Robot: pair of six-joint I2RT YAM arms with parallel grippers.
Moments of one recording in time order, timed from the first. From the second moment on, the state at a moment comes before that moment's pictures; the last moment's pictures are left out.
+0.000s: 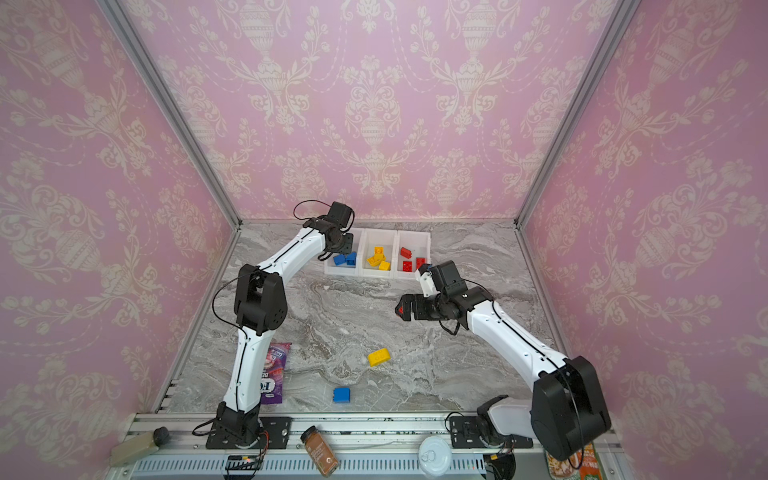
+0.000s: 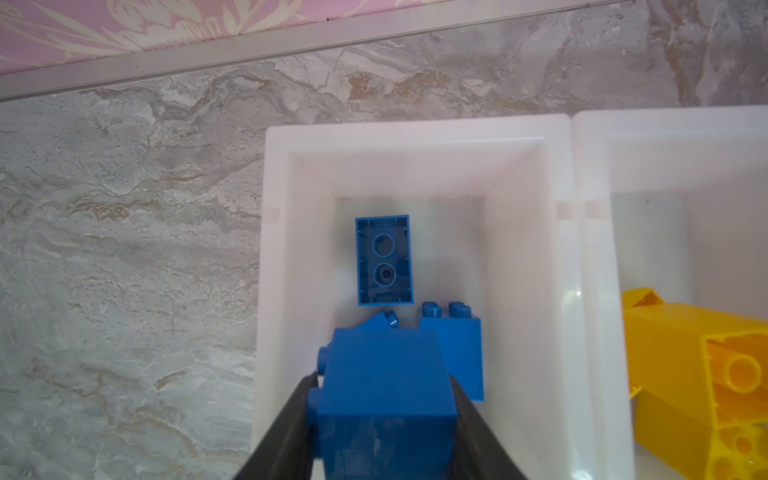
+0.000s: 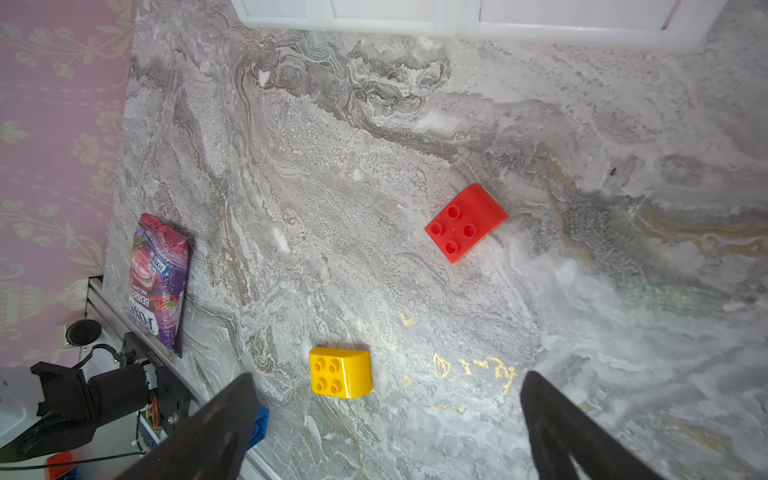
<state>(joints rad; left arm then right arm) -0.37 2.34 2.13 -0.81 -0.23 -0.24 0.41 1.32 0.93 -0.58 -0.32 0.37</state>
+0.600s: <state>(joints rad) -0.36 2.33 2.13 -0.81 -0.22 -0.23 0.51 1.59 1.13 -0.68 -0.09 0.48</state>
